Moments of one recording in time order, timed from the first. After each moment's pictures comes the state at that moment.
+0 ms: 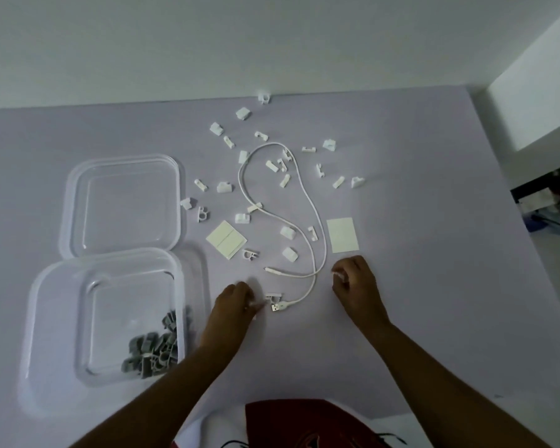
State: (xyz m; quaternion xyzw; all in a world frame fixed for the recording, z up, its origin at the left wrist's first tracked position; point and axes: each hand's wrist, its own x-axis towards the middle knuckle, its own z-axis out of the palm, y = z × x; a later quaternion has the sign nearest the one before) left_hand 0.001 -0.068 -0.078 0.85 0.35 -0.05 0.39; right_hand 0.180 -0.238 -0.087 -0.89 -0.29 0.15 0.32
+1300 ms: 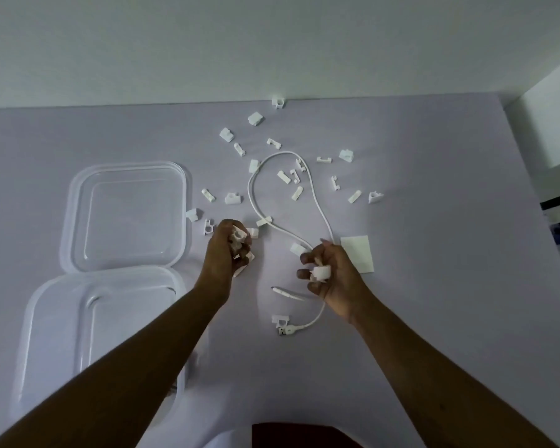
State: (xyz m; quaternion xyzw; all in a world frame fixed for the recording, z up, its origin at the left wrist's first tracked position) left_hand 0.089 0.020 -0.060 0.38 0.48 0.14 0.78; right_hand 0.206 -0.141 -0.068 -0.48 0.17 0.57 0.65
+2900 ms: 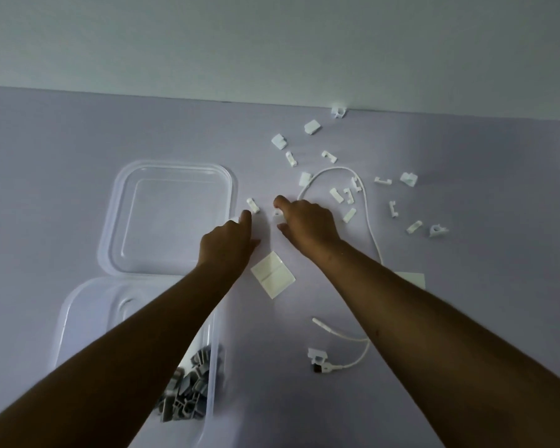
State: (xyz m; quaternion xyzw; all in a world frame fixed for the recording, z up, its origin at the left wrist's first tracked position) left_hand 0.082 0.106 -0.079 0.91 0.39 -0.12 0.10; right_hand 0.223 0.036 -0.099 -0.82 -0.56 0.10 0.08
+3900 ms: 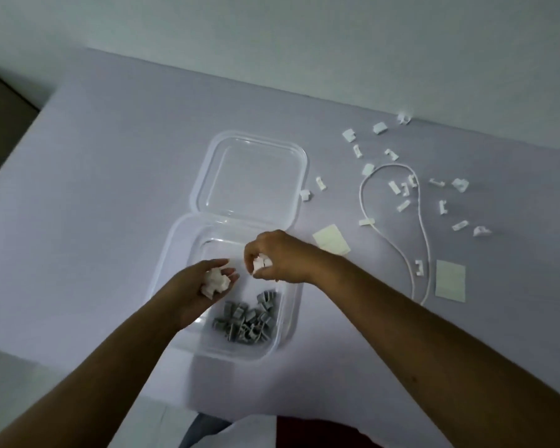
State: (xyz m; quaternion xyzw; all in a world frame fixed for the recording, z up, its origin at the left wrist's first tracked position) left_hand -0.139 0.071 -0.028 0.14 0.58 0.12 0.80; right_hand 0.053 0.024 -0.006 -0.59 -0.66 0.45 0.10
